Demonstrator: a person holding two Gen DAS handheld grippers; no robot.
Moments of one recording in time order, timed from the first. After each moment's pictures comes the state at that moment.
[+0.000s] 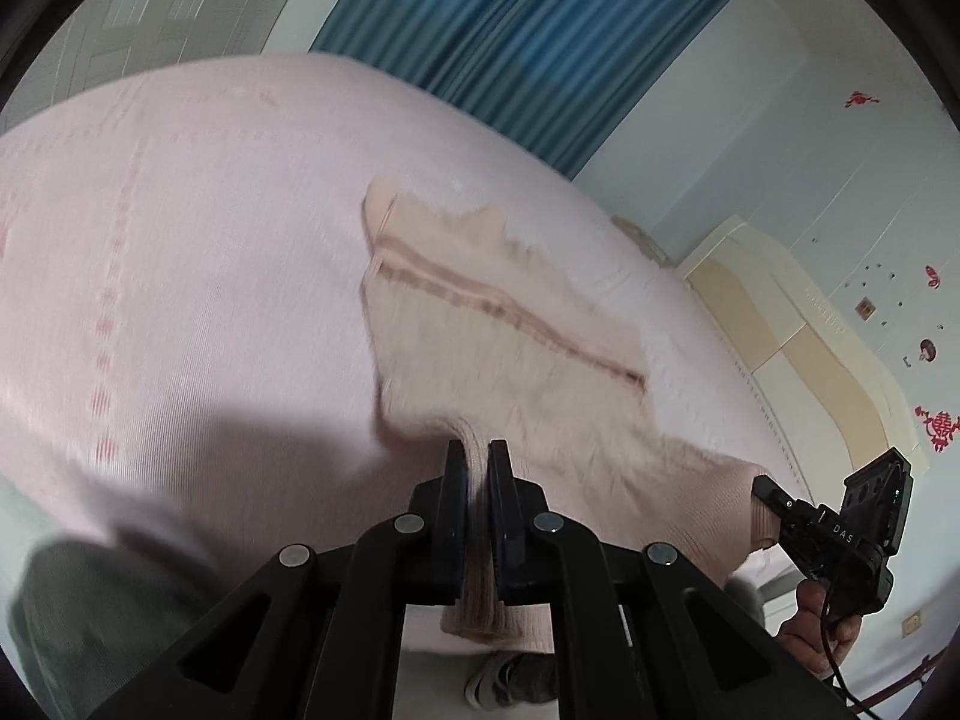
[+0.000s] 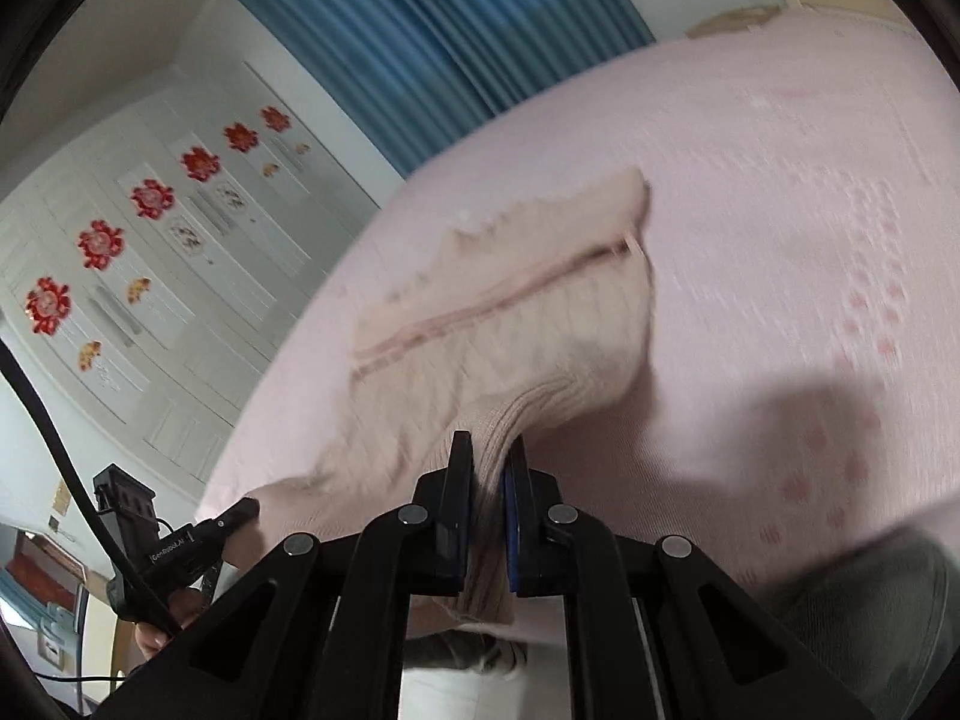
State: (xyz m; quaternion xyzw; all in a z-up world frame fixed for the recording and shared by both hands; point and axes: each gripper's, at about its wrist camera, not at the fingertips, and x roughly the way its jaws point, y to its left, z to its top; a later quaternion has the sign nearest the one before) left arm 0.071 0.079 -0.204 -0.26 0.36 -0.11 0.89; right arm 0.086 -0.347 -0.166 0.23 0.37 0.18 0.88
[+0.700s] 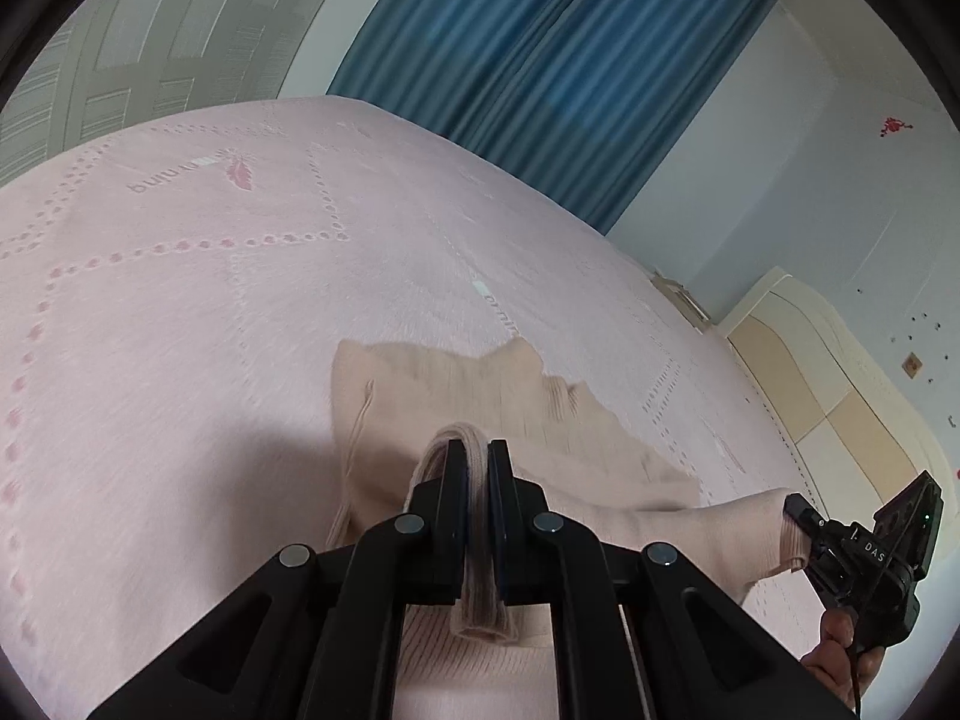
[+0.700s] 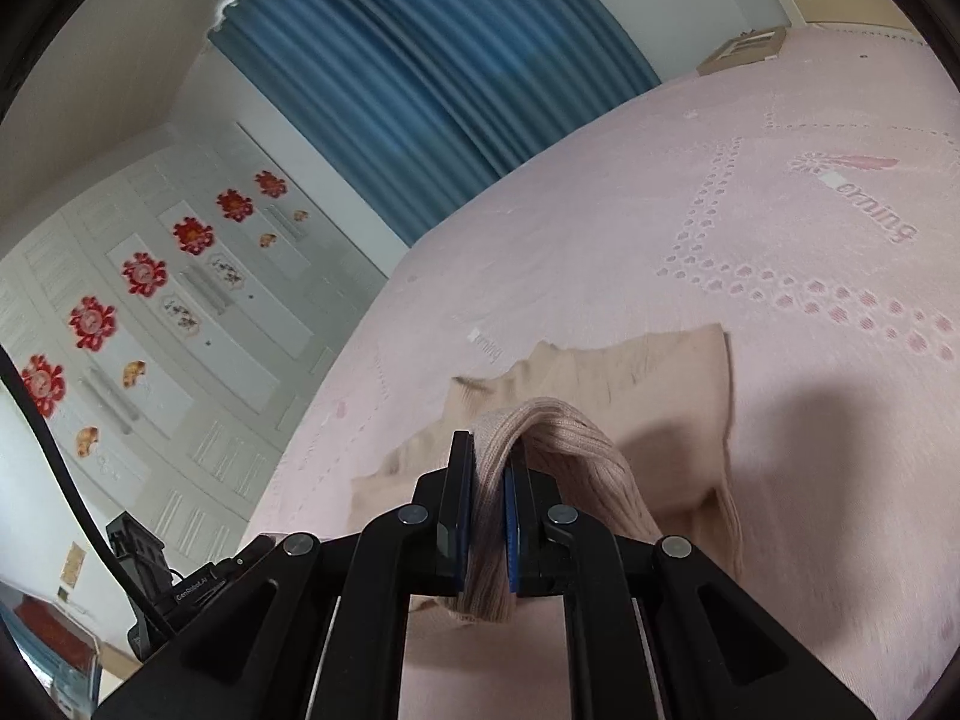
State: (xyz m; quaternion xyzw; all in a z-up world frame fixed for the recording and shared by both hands) left arm 0.261 0.084 -0.184 -0.26 0.33 -0.06 0.91; right arm 0.279 -0.338 -0.153 0.27 0.33 0.16 0.89
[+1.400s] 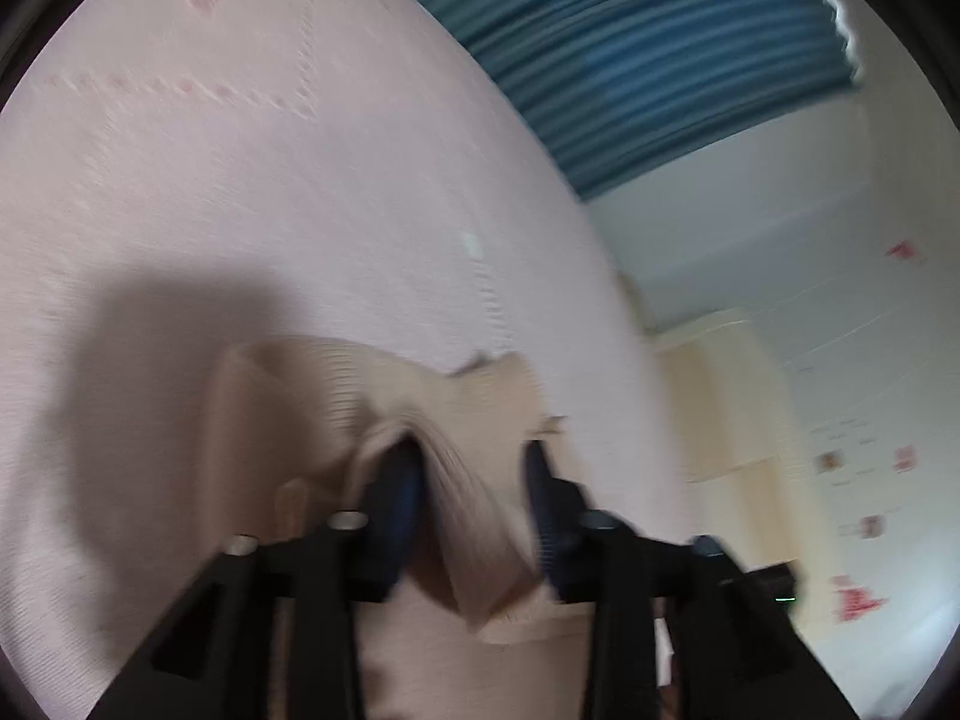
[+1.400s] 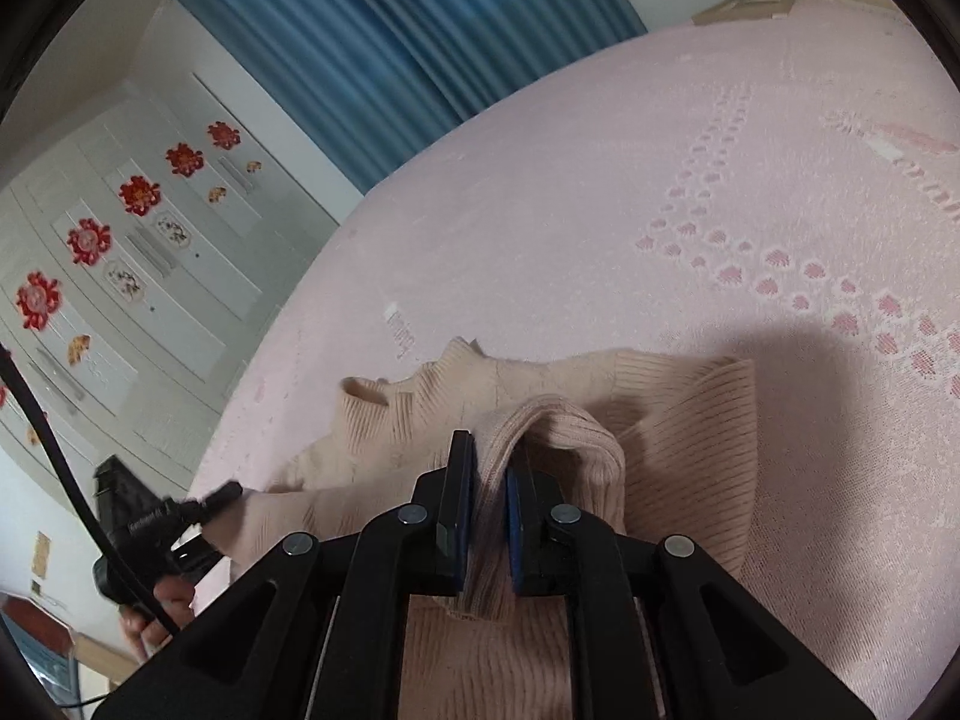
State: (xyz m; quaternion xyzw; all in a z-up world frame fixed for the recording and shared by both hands) left arm 0.389 0.111 -0.256 -0.44 0.38 -0.17 0.80; right arm 0.392 -0.347 -0.230 0.27 0.40 0.17 0.86
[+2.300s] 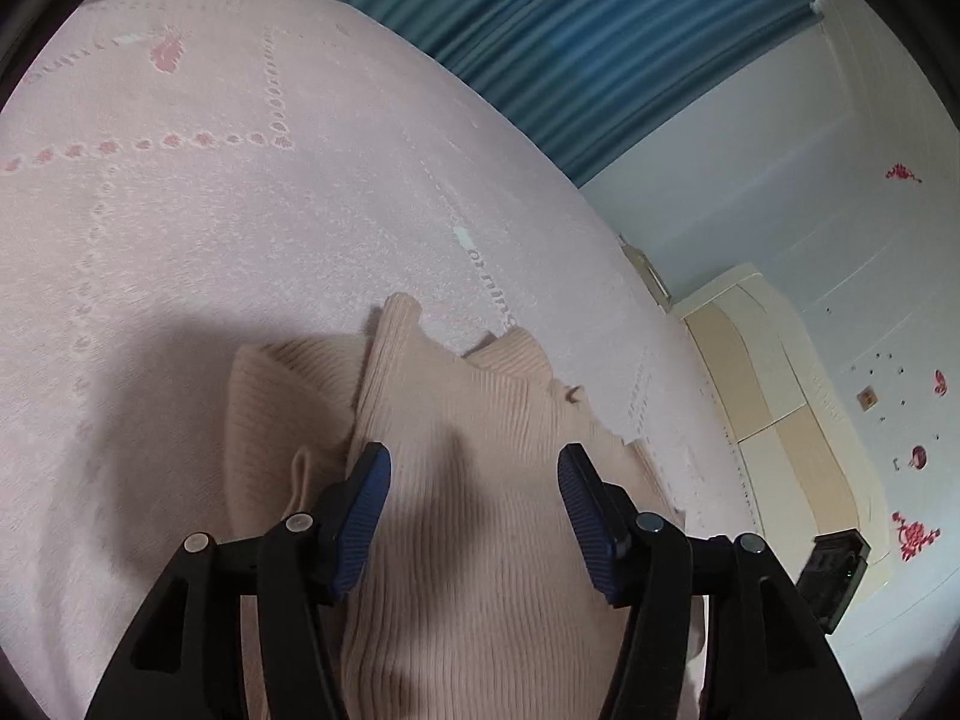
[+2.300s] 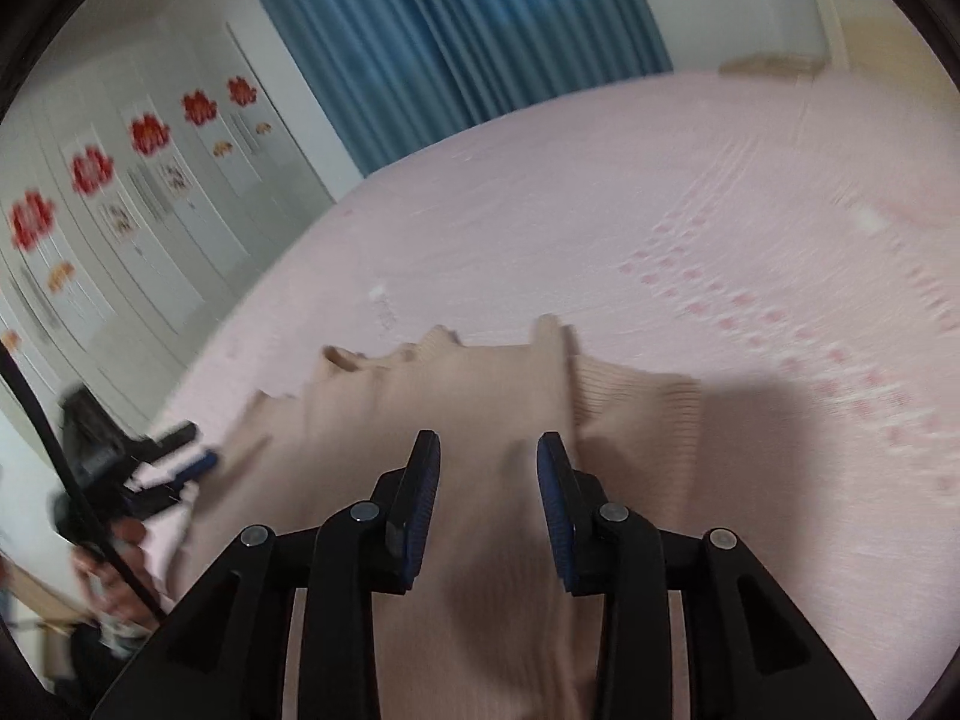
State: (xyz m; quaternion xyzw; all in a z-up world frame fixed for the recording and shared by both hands) left arm 0.358 0.092 -0.233 -0.33 0.38 -0.14 0.85; right arm 0.349 -0.337 -0.203 0.12 0.38 0.12 0.91
